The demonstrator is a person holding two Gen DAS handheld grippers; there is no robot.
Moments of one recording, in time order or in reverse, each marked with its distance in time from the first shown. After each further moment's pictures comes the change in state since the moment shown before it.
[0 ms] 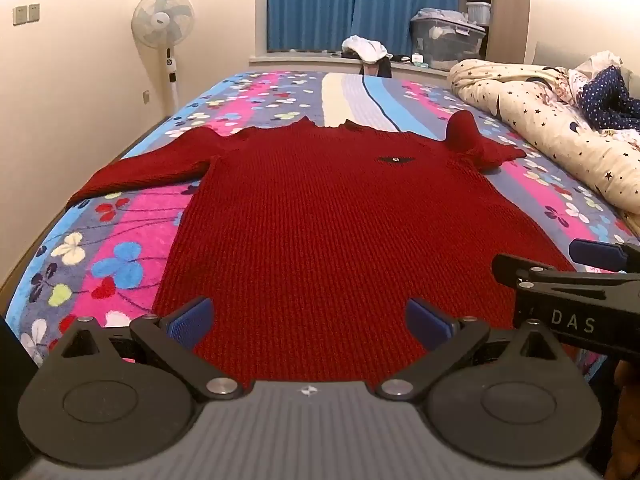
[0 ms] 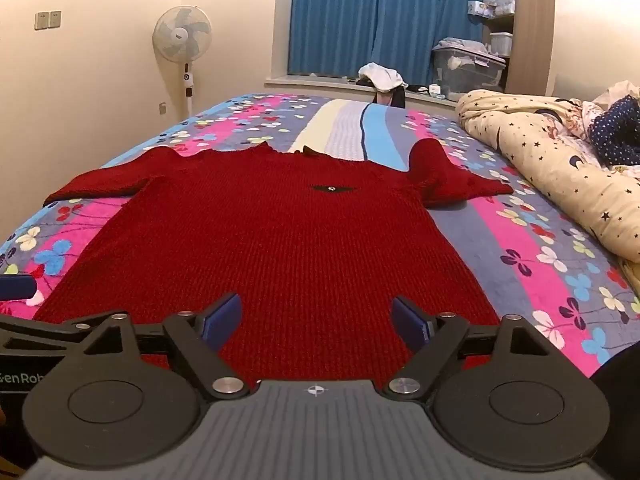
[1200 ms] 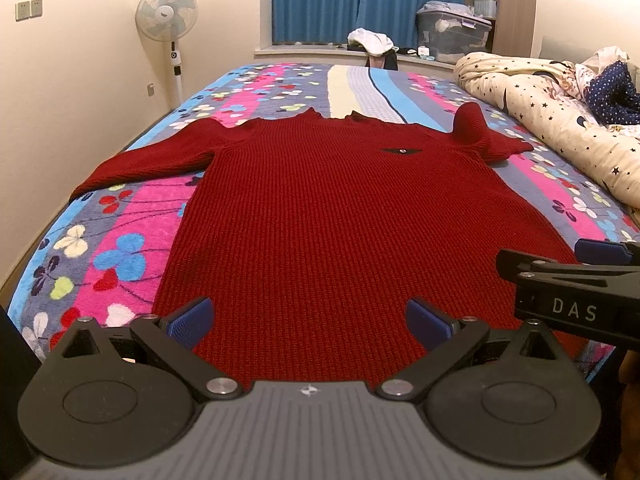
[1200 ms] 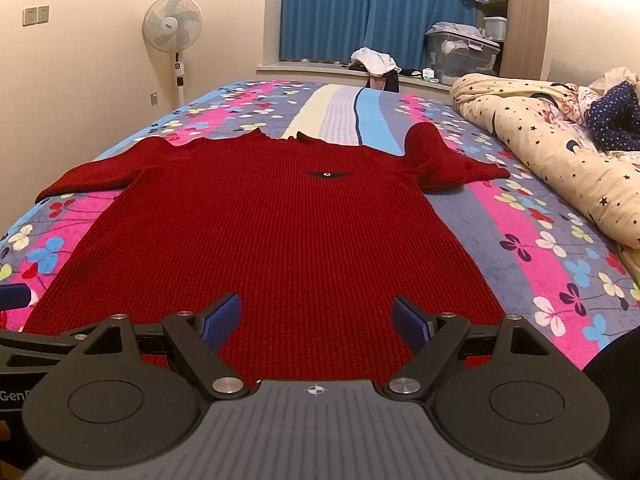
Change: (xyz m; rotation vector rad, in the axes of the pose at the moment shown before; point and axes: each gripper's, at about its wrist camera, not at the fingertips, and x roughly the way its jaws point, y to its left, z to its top) left arm 0.008 0.005 -0.004 -0.005 0.021 0.014; right arm 0.009 0.003 0.002 0.029 0.050 -0.006
